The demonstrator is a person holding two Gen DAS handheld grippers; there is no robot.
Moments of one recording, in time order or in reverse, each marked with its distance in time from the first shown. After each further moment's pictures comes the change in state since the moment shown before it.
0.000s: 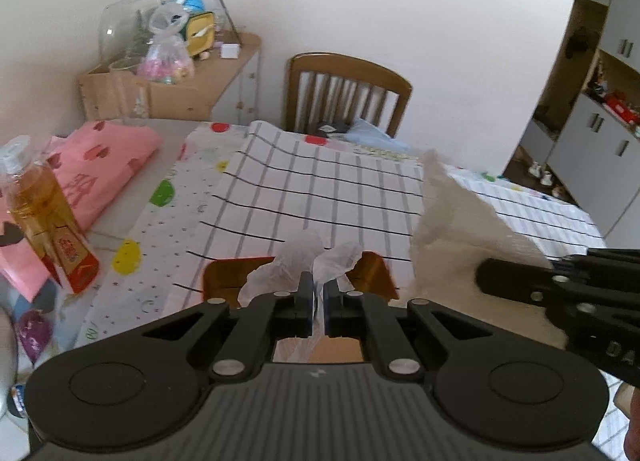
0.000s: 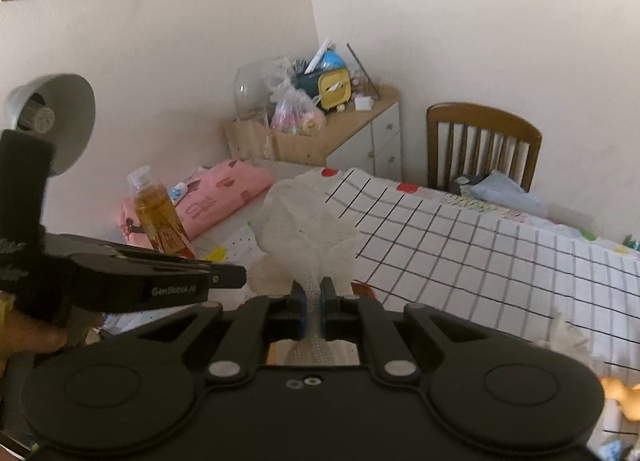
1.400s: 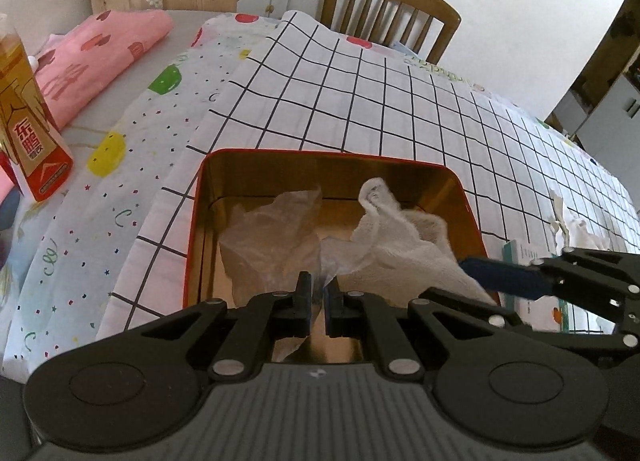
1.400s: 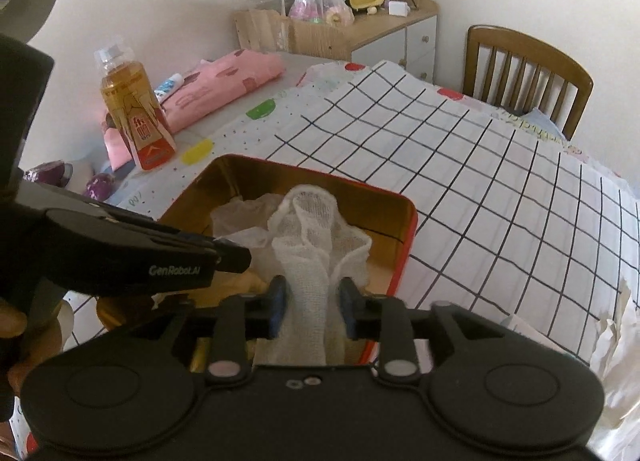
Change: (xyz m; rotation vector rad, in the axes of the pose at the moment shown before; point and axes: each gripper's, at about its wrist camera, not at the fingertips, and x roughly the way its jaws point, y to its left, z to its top) left arm 0.085 0.022 -0.035 -0.110 0.228 0.029; right arm 0.103 0.000 -0.041 -0.089 0.245 0.039
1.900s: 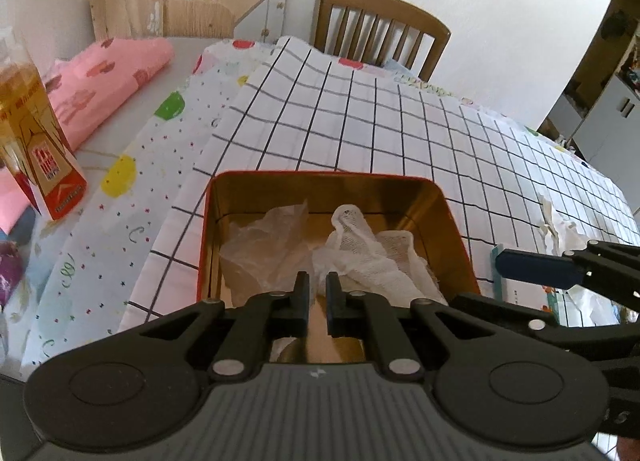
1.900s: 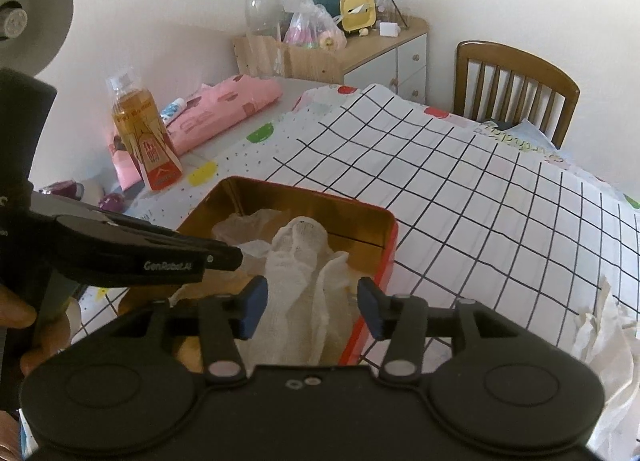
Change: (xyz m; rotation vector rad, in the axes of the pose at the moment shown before) left arm -0.027 -0.006 -0.005 0.042 -0.069 0.010; right arm -0.034 -0.007 -0.004 0.025 -0.058 0.000
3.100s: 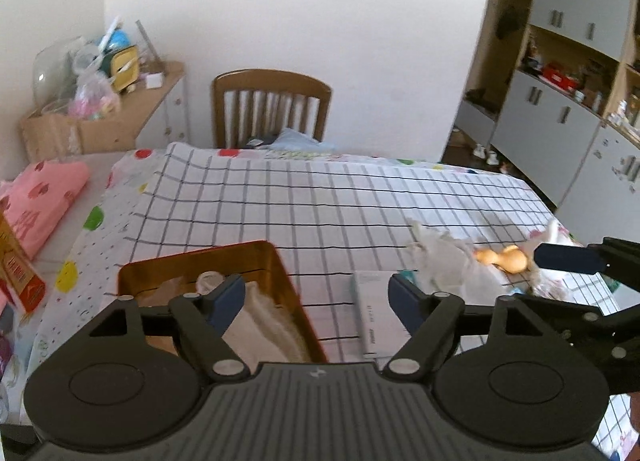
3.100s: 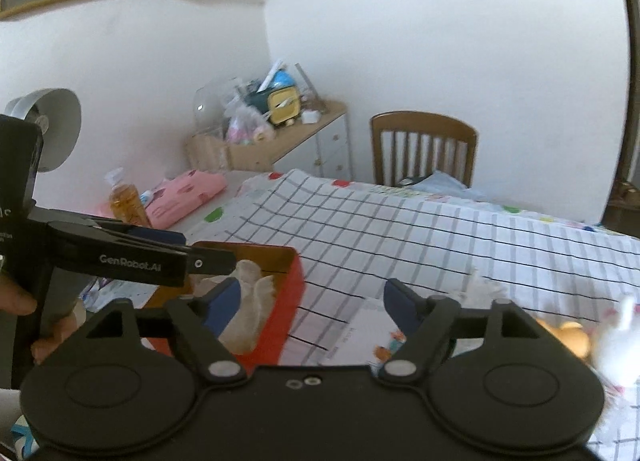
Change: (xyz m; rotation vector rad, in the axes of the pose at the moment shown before) left arm -0.098 -0.093 -0.021 0.243 -0.215 -0.176; right arm -0.164 -0.028 -0.064 0.130 -0.274 -0.160
